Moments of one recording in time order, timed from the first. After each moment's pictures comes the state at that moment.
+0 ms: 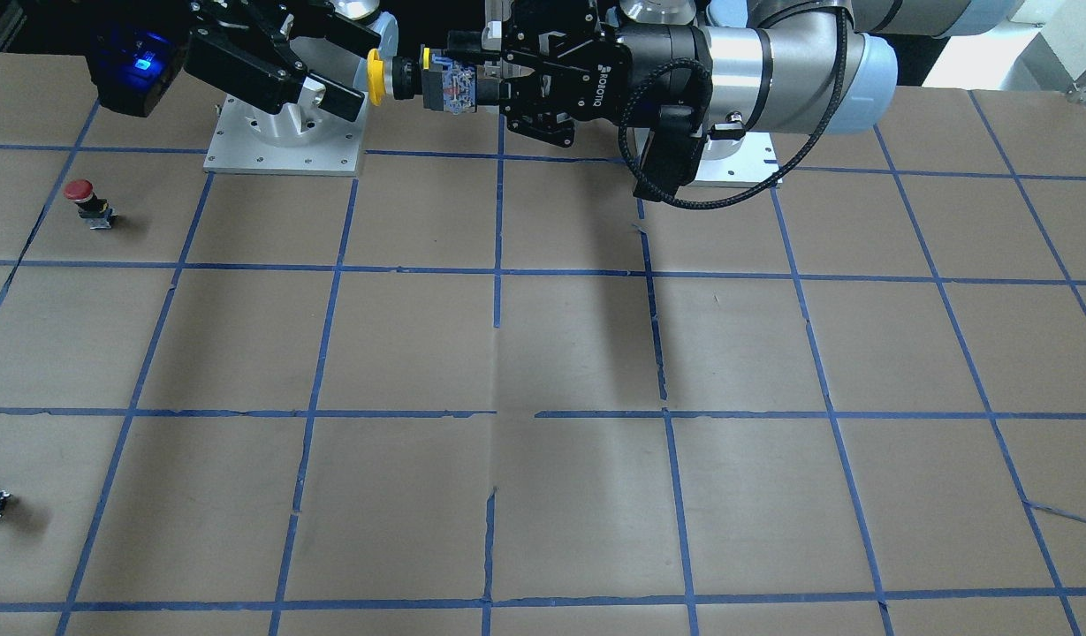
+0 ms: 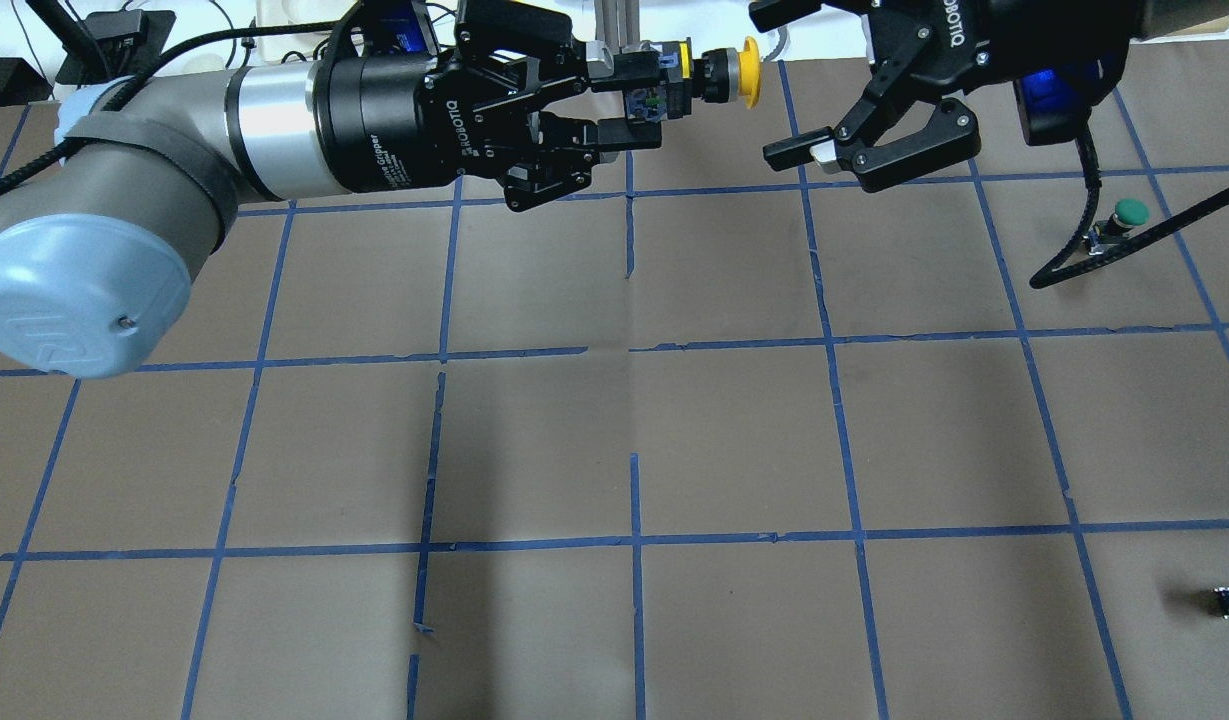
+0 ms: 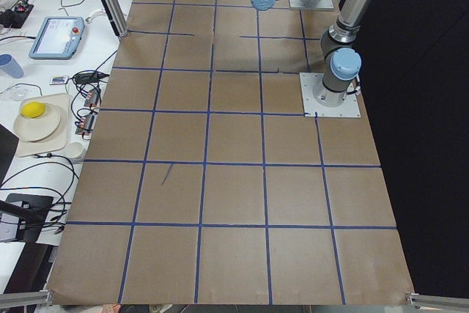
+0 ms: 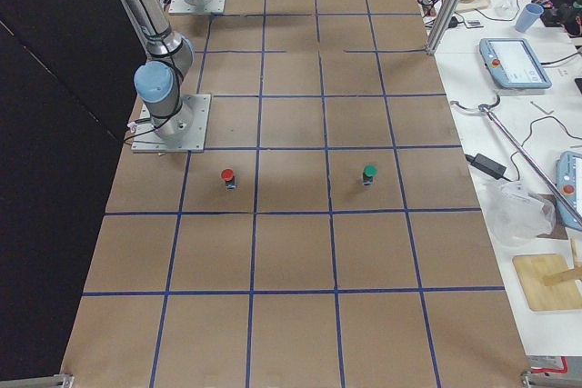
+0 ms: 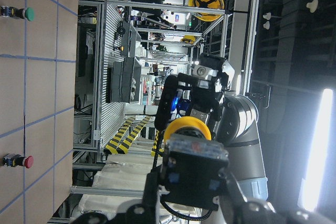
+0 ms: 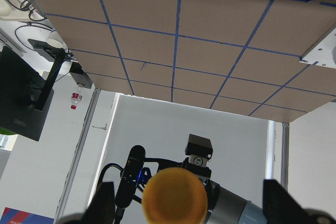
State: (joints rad) left arm -1.56 -1.54 -1.82 -1.64 -0.02 0.19; right arm 1.38 -1.69 1.58 -1.26 -0.49 1.12
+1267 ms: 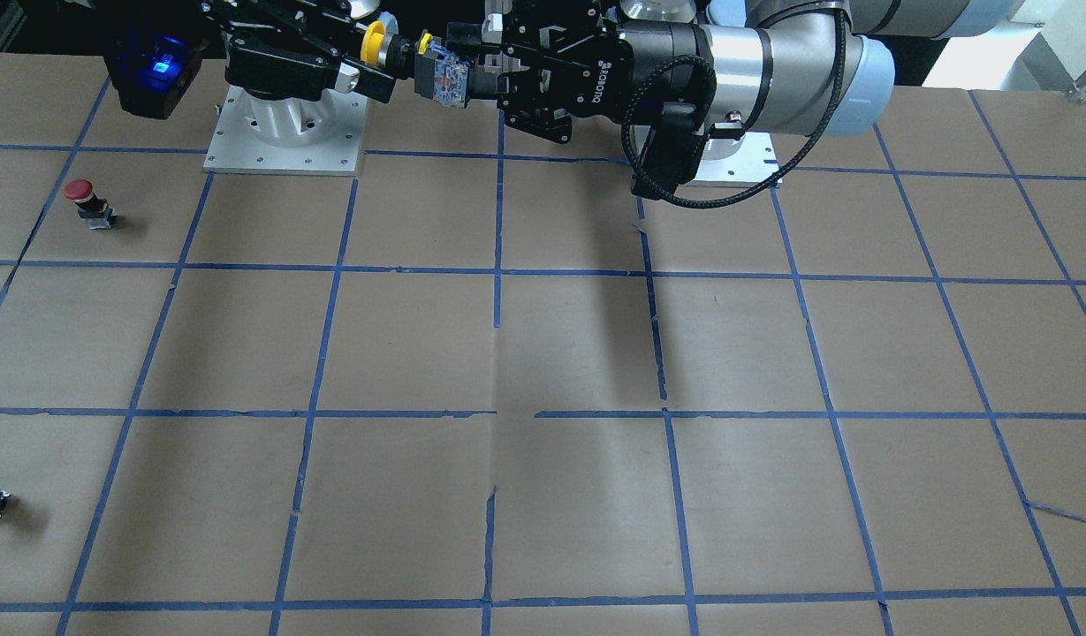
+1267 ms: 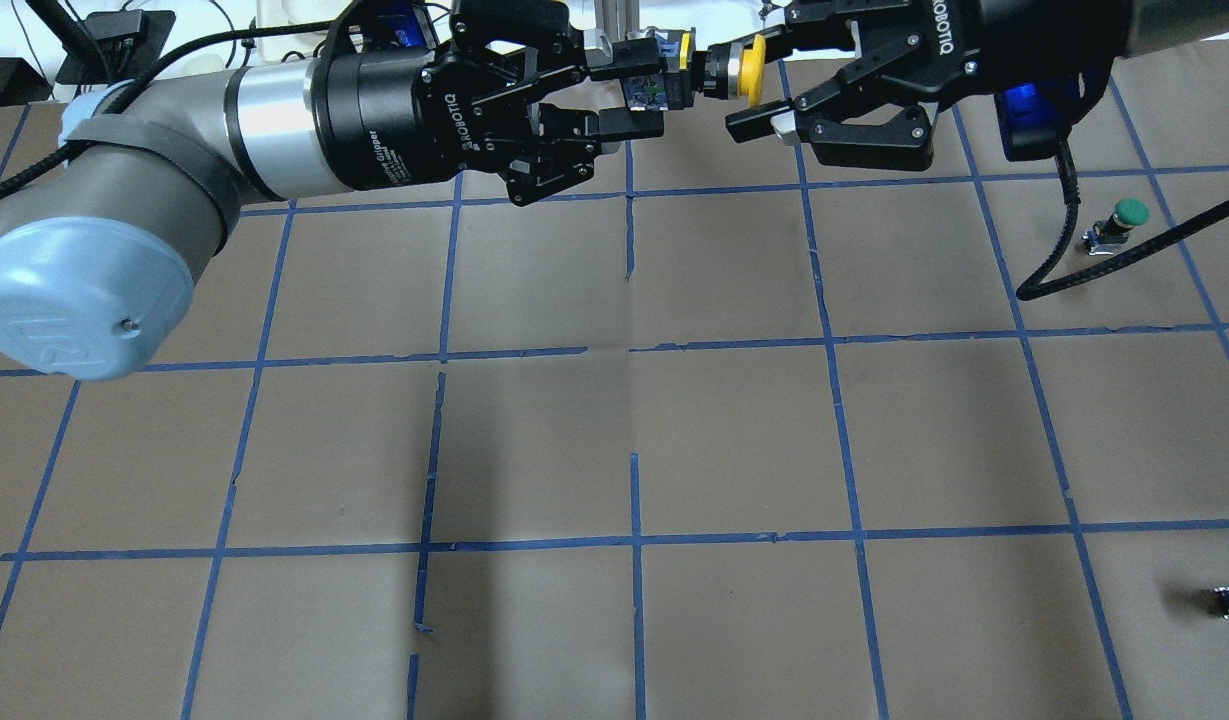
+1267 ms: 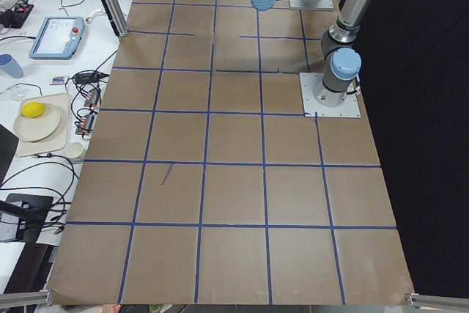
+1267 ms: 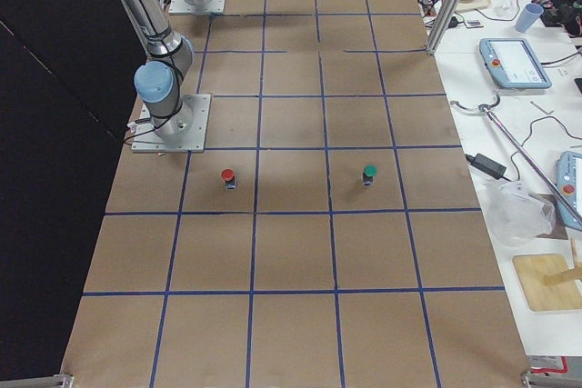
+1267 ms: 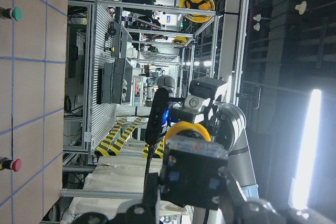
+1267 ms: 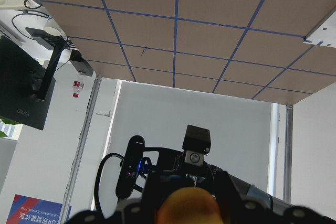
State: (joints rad) left arm -1.56 -1.54 -1.82 -1.64 -0.06 0.19; right arm 1.38 -1.69 1.60 -1.25 -0.42 1.11
